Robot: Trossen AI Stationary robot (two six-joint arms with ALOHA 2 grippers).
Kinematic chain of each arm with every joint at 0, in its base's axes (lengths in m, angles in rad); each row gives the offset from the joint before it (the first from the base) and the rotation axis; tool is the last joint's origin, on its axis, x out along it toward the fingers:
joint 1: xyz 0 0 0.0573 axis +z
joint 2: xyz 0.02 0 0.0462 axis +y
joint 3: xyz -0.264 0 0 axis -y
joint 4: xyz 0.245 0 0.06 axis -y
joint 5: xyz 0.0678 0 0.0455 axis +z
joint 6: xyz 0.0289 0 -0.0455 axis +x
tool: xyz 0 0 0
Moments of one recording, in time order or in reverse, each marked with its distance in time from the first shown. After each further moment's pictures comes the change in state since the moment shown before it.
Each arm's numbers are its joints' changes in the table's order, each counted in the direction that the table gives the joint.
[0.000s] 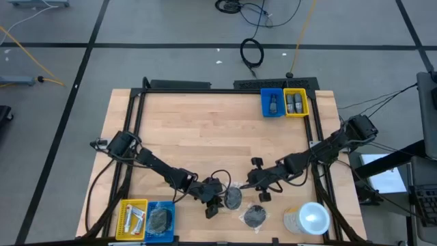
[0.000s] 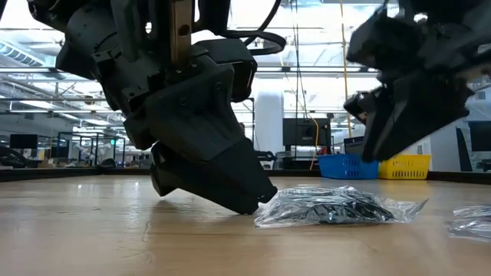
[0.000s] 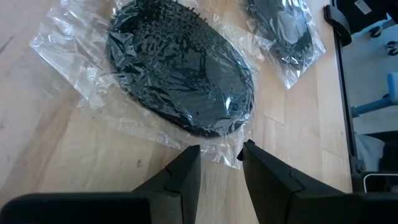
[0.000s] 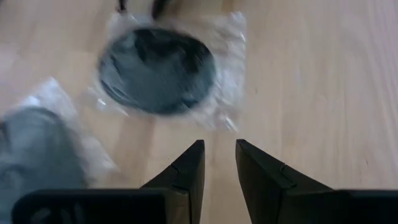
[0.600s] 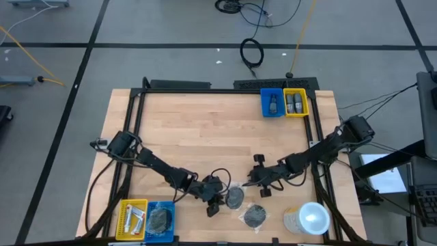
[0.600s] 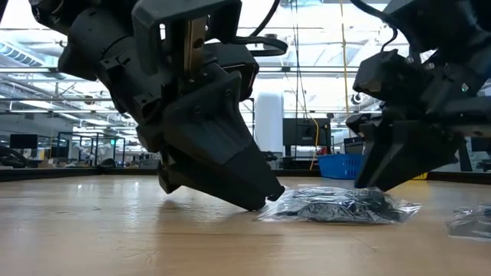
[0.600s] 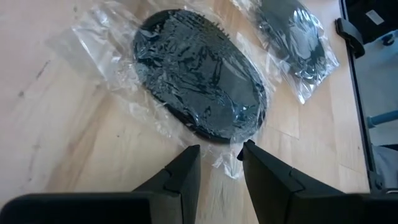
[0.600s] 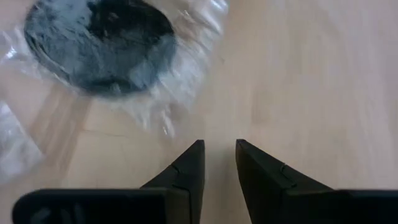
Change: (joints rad) left arm 0.005 0.002 -0.002 0.024 0.060 0.021; right arm -0.013 0.051 -0.141 0.189 -0.099 -0.096
